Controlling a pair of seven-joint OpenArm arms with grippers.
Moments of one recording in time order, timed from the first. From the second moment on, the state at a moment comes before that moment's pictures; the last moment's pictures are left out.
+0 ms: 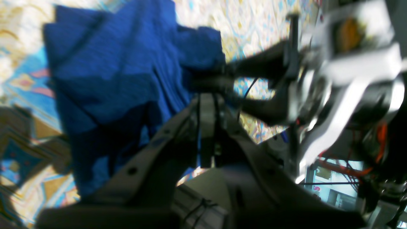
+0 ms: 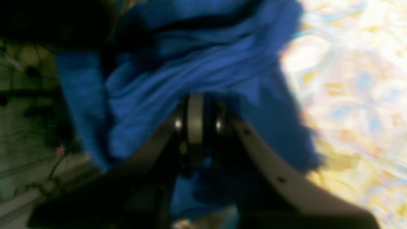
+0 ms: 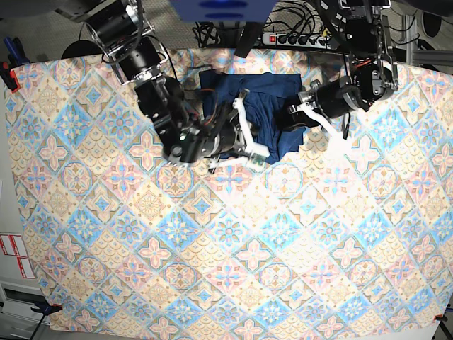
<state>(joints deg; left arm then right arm) 19.6 -8.9 -11.0 105.1 -57.8 -9.2 64.4 8.0 2.3 -25.2 83.3 17.3 41.4 -61.4</state>
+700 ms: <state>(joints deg) 22.5 -11.5 1.6 104.8 -37.3 -8.7 64.3 11.6 5.5 -17.0 82.9 16.3 41.1 -62.0</state>
